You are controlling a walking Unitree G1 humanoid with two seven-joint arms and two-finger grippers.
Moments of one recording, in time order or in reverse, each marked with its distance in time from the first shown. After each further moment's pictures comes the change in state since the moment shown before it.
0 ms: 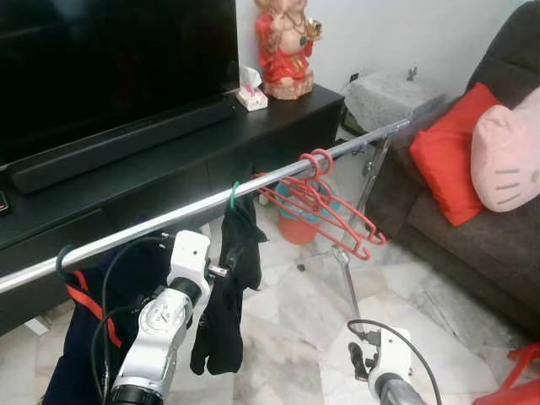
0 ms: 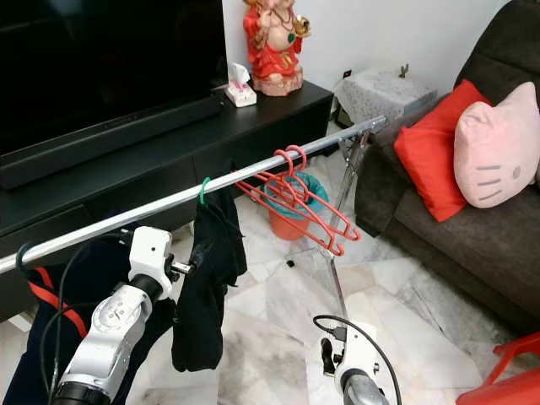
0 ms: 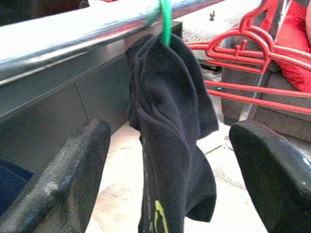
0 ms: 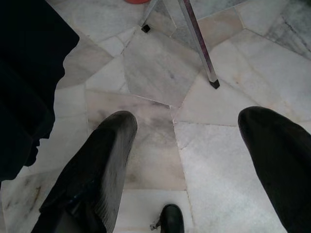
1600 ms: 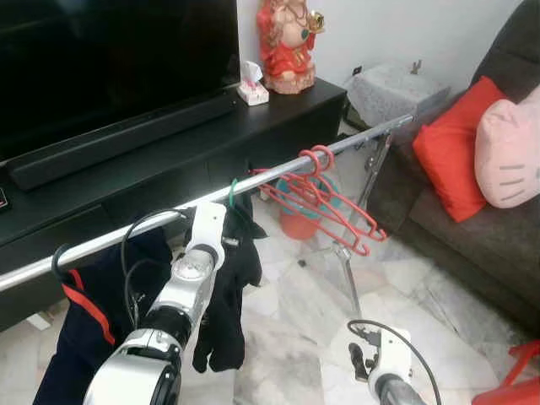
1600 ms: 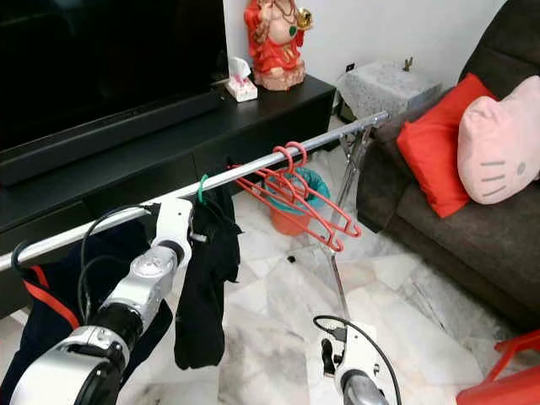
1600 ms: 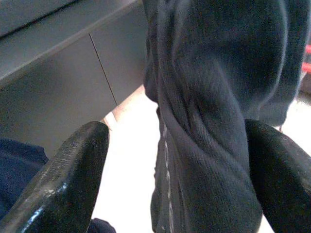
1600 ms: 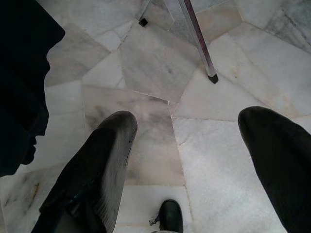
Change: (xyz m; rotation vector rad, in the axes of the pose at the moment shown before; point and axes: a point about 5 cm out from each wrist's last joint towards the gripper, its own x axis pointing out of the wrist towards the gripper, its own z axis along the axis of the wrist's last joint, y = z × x) left arm 0.067 0.003 -0.009 -0.013 0.223 0.140; right arm 0.000 -0.001 -0.001 0.002 0.002 -0.007
